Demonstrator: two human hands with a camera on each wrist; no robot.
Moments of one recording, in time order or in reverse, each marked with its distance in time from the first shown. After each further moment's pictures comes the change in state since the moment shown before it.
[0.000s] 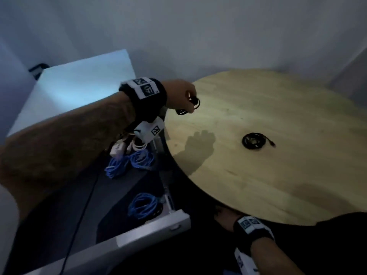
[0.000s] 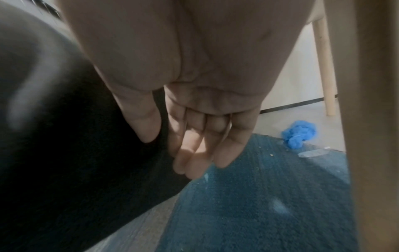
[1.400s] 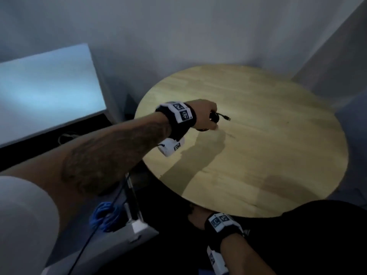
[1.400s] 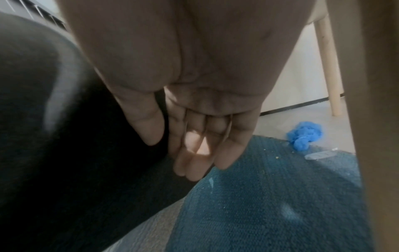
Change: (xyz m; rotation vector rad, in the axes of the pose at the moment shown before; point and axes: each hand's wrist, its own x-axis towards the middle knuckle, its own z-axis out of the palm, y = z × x) left_hand 0.076 0.115 0.087 0.069 -0.123 0.223; right_hand -0.044 -0.024 -0.017 0.148 0.087 0.053
